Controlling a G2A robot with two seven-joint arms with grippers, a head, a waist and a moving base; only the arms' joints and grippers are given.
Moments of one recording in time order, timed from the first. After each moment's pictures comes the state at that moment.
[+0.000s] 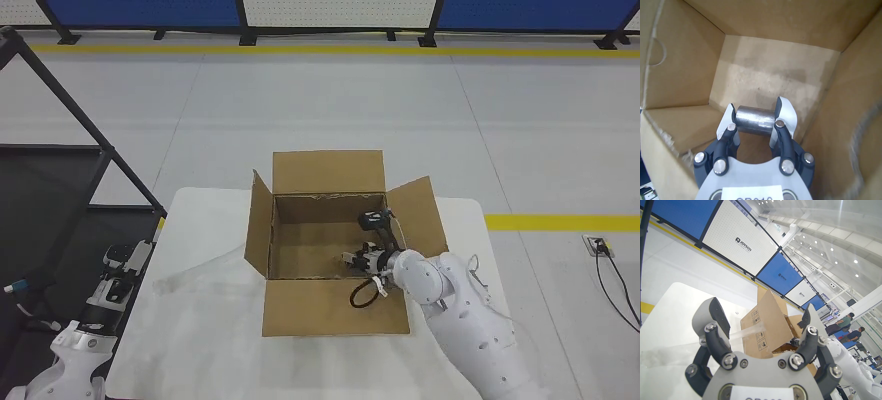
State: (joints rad) left arm 1.46 -1.20 -1.89 -1.86 0.32 -0.35 -0.24; right arm -0.74 -1.36 1.11 -1.28 -0.82 -0.05 0.80
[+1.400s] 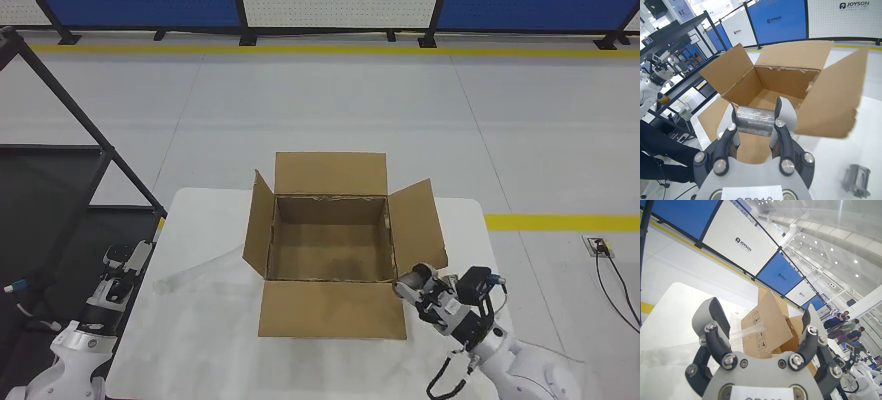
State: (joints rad) left arm 1.46 -1.20 -1.89 -1.86 0.32 -0.35 -0.24; right arm -1.43 -1.25 1.59 -1.86 -0.86 -0.60 0.31
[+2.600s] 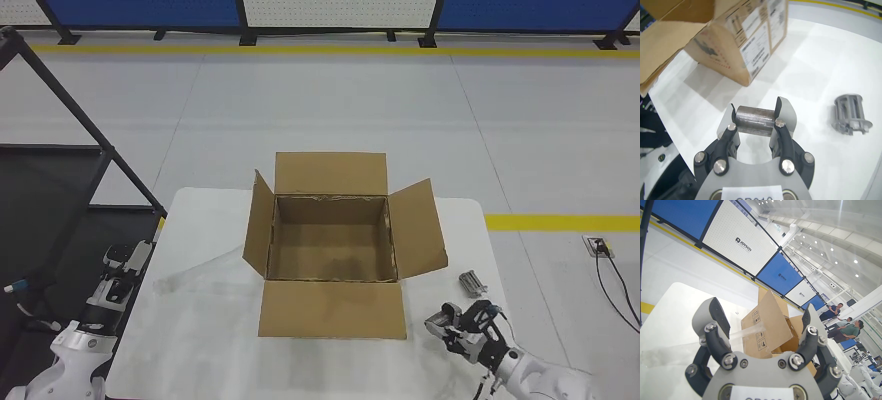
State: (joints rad) left arm 1.46 -1.20 -1.89 -1.86 0.32 -0.35 -0.24; right arm -1.39 -1.19 1.65 -1.49 -1.24 -0.83 0.18
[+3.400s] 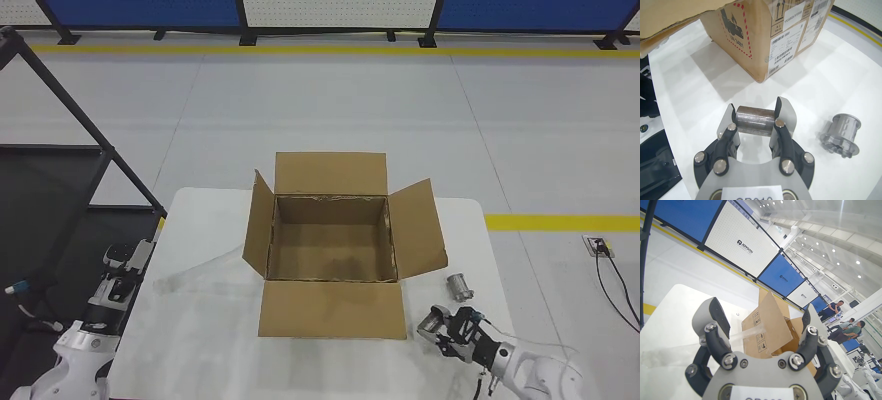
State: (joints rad) left arm 1.47 -1.20 -1.87 -1.88 0.35 -0.31 -0.19; right arm -1.30 -1.16 1.60 -1.38 -1.59 -0.93 -0.12
